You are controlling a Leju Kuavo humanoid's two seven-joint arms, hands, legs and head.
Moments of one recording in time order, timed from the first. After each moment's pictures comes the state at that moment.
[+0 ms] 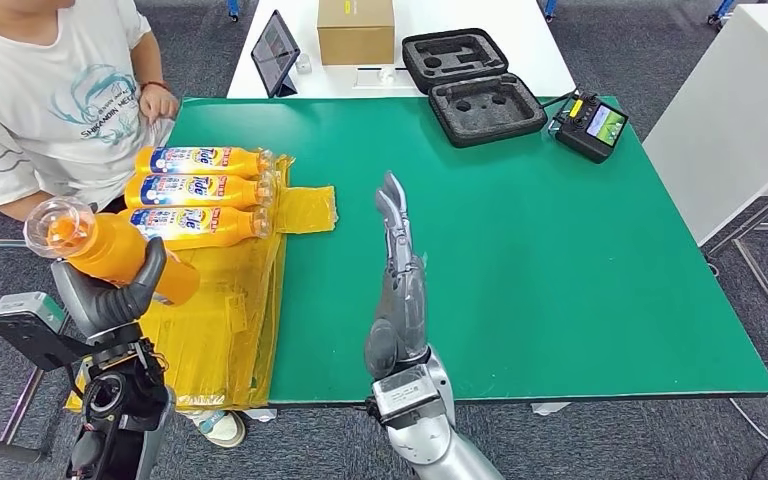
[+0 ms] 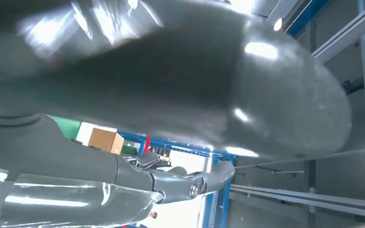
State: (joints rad) left arm -0.15 -0.11 0.07 -1.54 0.16 0.43 -0.70; right arm -0.21 0.23 0.51 -1.52 0.22 -0.64 -0.70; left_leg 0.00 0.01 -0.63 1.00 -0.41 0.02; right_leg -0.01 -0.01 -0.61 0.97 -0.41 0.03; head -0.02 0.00
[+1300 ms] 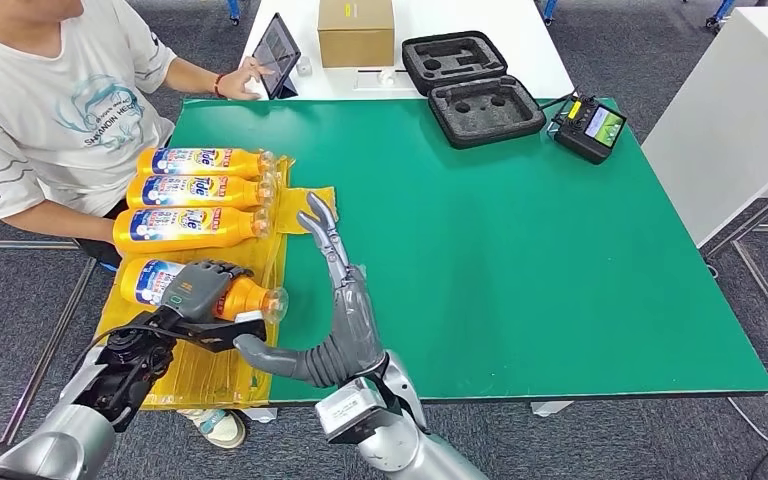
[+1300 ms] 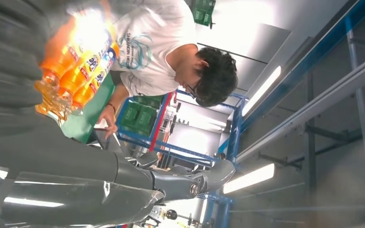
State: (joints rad) left arm -0.54 0.11 -0.19 -0.67 -1.08 0.22 -0.58; right arm -0.27 0.25 0.63 -1.39 0.19 -0.59 -0.70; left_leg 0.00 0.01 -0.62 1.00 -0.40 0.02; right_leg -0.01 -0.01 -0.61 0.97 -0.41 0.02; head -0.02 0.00
